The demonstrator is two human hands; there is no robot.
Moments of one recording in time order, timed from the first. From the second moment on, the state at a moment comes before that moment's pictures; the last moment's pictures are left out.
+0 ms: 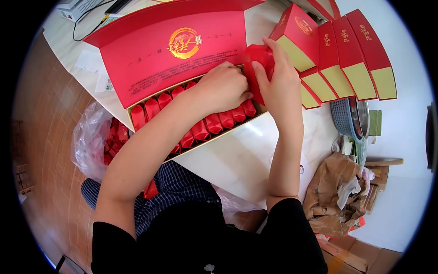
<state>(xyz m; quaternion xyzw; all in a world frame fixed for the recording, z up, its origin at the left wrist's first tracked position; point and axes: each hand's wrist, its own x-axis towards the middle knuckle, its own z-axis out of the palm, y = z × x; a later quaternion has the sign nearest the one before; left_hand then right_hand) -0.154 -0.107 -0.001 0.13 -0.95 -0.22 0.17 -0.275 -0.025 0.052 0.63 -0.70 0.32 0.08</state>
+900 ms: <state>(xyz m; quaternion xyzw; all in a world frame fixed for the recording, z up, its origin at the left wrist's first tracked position) -0.142 -0.112 -0.003 0.15 -0.95 -0.17 0.21 -0.265 -0.017 0.036 0.62 -0.68 0.38 -0.08</state>
